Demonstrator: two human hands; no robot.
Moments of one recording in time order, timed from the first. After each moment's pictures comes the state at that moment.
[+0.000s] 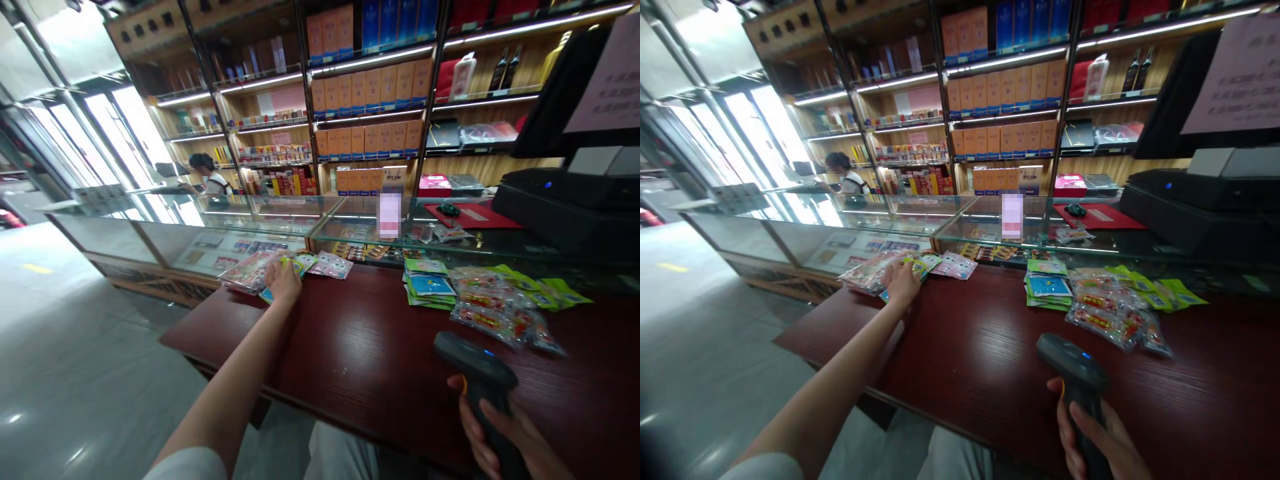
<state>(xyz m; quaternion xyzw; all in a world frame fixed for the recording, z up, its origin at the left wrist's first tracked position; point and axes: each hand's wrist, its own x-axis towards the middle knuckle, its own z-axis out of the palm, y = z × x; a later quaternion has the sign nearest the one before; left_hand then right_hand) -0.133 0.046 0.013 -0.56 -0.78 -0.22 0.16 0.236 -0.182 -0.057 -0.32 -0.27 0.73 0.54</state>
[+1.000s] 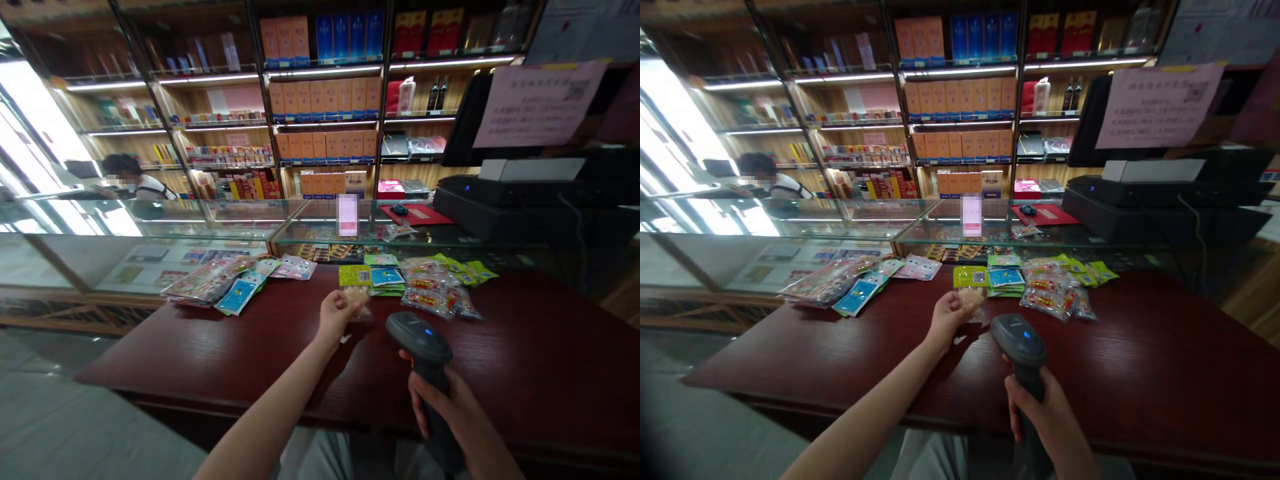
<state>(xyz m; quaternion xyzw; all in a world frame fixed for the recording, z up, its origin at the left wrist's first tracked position) 0.060 -0.027 -0.033 -0.45 -0.37 -0.55 -0.60 0.211 -0.200 -0.019 -0.46 -0.35 0.57 0.59</state>
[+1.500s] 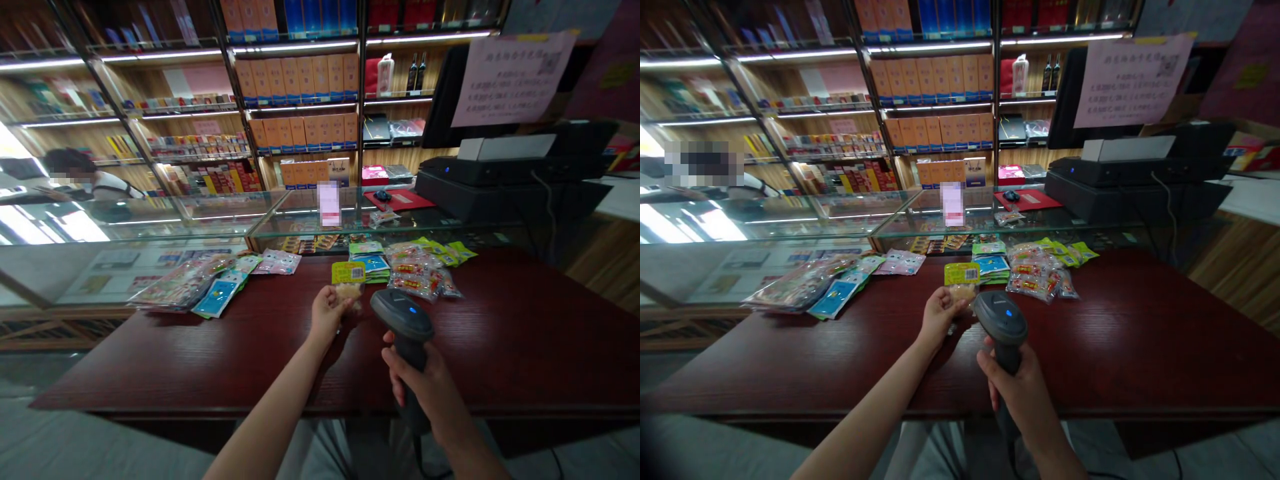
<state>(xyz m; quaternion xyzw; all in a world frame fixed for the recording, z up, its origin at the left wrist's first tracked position) 0.070 -0.026 -0.049 -0.49 -0.35 -0.54 -0.58 0.194 -0.190 -0.002 -0.49 -0.37 0.48 0.63</state>
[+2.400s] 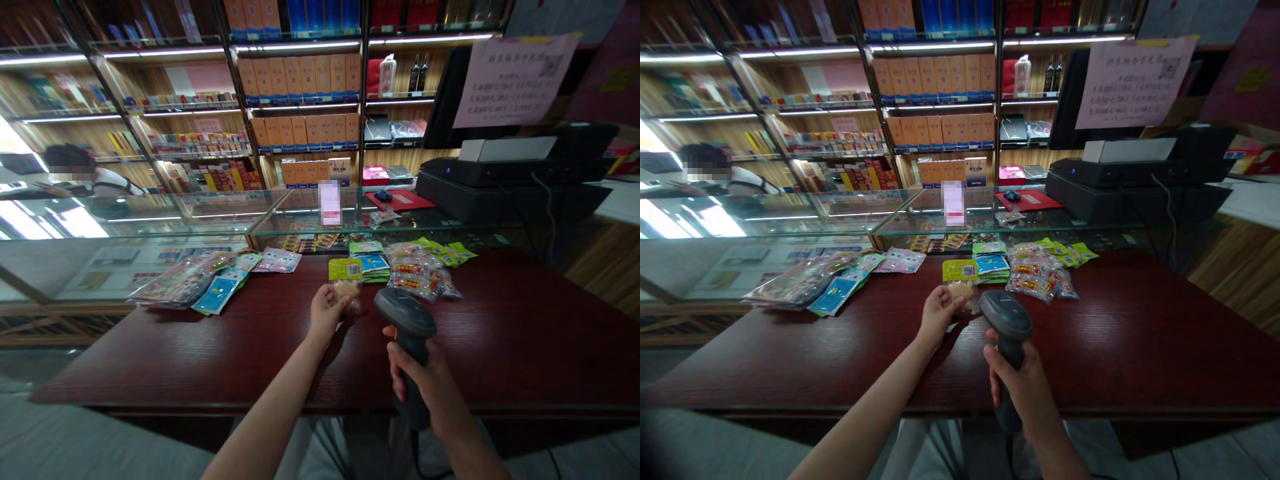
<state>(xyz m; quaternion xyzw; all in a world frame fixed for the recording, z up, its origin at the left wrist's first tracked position) 0.070 -0.028 -0.048 -0.49 -0.35 -0.56 -0.57 0.199 -0.192 -0.004 -0.47 -0.32 0.52 0.63</state>
